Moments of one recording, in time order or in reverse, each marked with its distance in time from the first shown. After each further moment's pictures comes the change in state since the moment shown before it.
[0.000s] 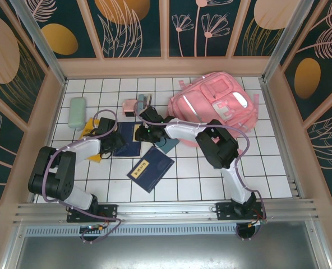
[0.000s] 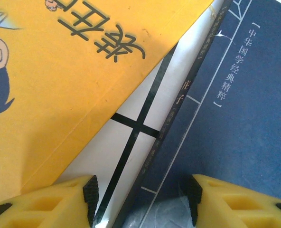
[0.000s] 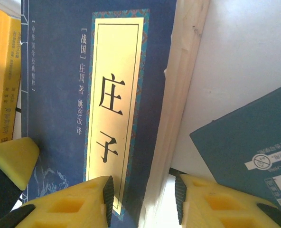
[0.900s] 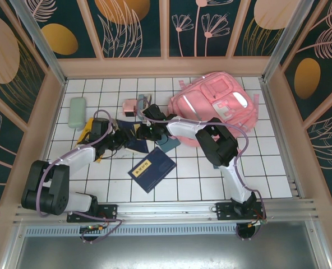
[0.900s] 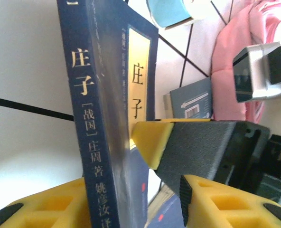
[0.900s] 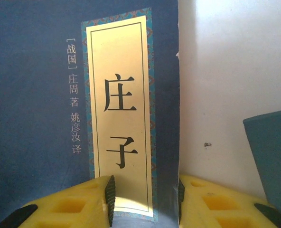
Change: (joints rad) left arm 0.023 -0.149 -0.102 0.257 0.494 -0.153; right arm -0.036 0.027 0.015 0.022 -0.088 -0.031
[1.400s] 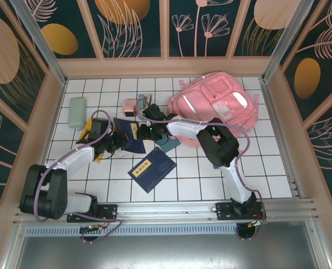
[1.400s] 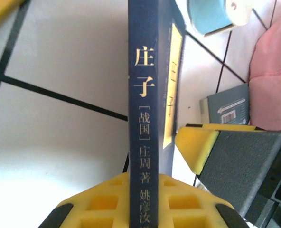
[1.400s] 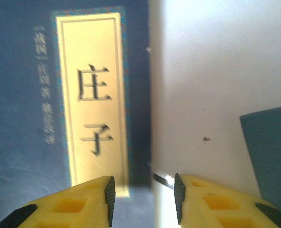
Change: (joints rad) left arm 0.000 -0.055 0.042 -0.184 -0.143 0.070; right arm 0.000 -0.032 0.001 -0.042 0.038 -0.070
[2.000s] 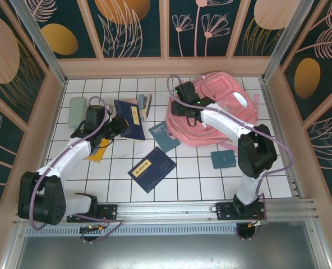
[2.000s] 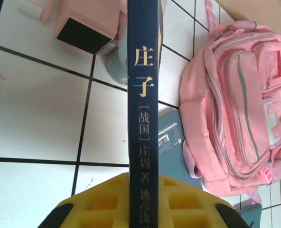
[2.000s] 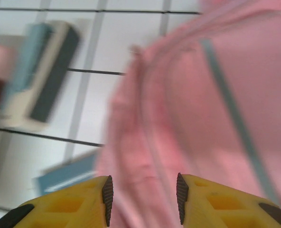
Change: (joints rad) left arm 0.000 -0.033 0.167 -0.047 0.041 0.080; right arm -0.239 -0.382 -0.150 -0.141 0.415 -0.324
